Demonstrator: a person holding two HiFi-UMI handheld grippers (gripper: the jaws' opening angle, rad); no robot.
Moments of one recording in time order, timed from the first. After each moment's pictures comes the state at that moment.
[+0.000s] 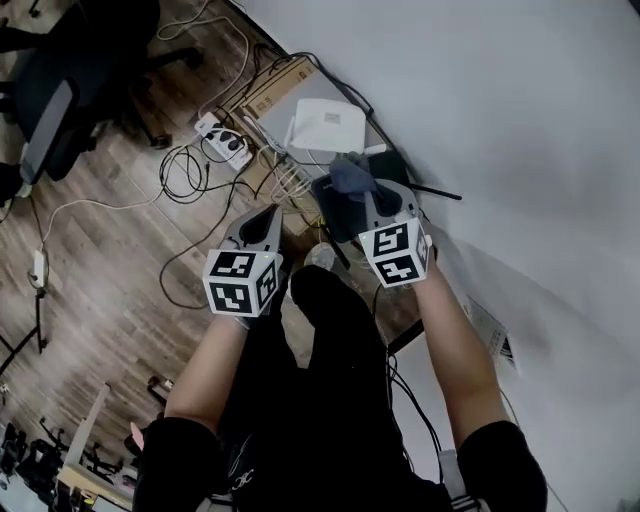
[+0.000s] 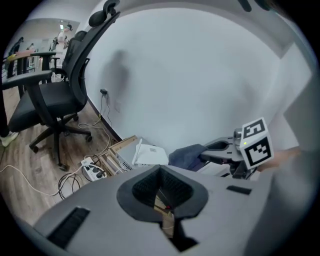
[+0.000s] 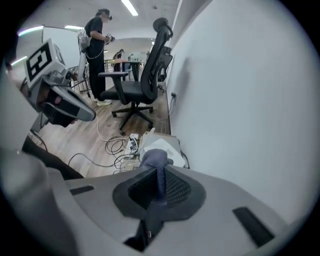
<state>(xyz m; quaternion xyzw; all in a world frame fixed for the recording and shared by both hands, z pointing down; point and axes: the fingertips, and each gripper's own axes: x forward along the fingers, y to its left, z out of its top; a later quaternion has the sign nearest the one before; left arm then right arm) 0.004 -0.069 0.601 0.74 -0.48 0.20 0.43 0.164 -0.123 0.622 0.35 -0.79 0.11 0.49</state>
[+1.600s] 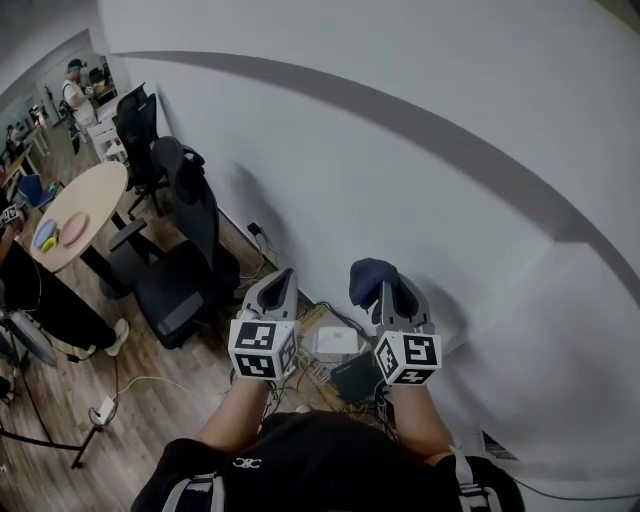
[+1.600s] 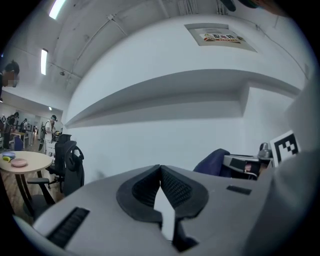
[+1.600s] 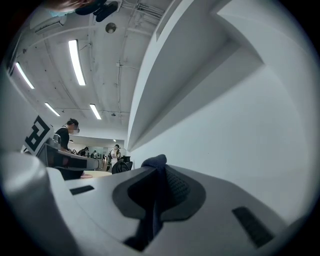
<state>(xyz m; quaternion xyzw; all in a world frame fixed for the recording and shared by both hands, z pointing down) 0.022 -0.137 0.038 0.82 -0.57 0.05 0.04 0.201 -0.144 0.045 0.58 -0.82 0.01 -0.05</state>
